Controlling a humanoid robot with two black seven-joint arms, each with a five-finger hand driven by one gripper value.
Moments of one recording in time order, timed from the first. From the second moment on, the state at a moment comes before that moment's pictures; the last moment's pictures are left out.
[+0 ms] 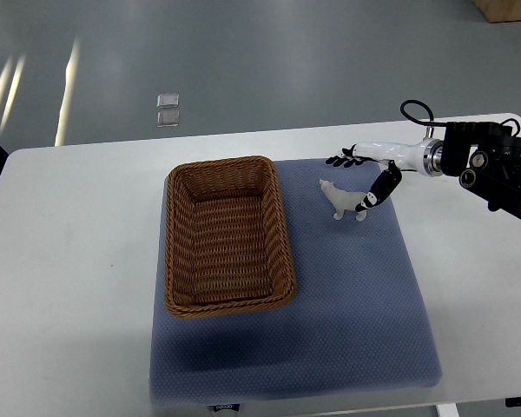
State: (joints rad) left arm 0.01 0.00 -0.16 -0.16 0.04 -0.01 0.05; right arm 1.00 -0.44 0.26 0.83 -1.28 0.32 0.18
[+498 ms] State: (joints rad) left arm 0.01 0.00 -0.16 -0.16 0.04 -0.01 0.05; right arm 1.00 -0.44 0.21 0.83 -1.32 0.31 0.17
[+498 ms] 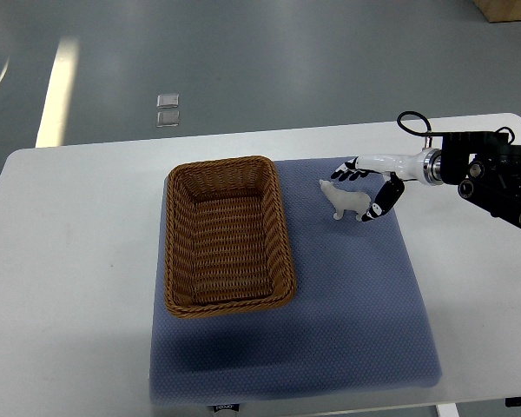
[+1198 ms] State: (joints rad) left arm 0.01 0.00 -0.16 -0.16 0.04 -0.01 0.05; right arm 1.03 -0.41 0.18 0.83 -1.34 0.32 0.17
